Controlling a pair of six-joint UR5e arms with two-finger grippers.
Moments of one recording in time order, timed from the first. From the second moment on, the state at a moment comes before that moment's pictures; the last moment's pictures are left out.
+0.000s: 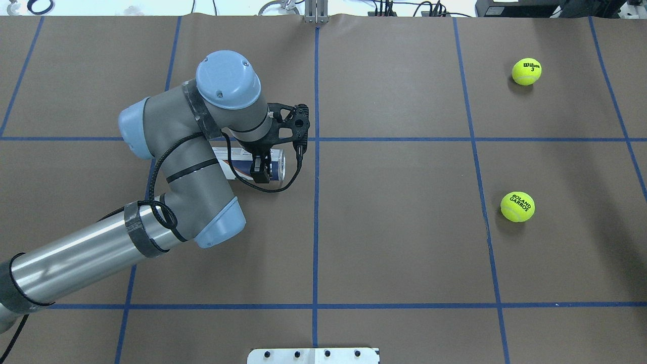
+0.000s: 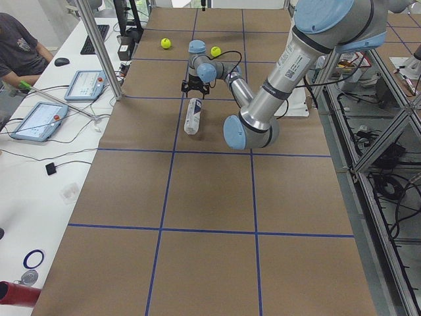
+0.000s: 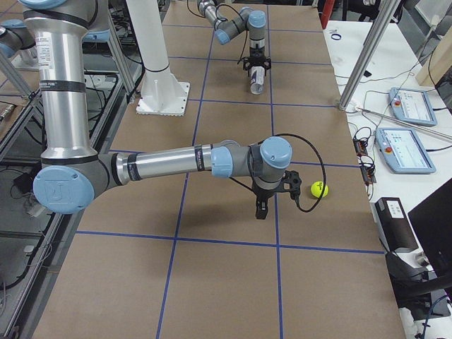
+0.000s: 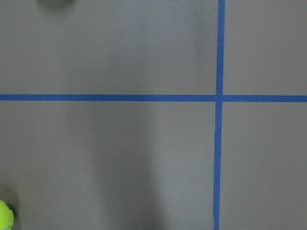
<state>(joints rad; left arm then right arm) -0.63 -2.35 -1.53 -1.62 -1.91 0.48 1.46 -1.54 1.71 -1.67 2.39 0.13</state>
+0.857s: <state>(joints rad) -0.58 -2.39 -1.46 -1.64 -1.82 0.48 1.46 -1.54 1.72 -1.67 2.38 0.13</state>
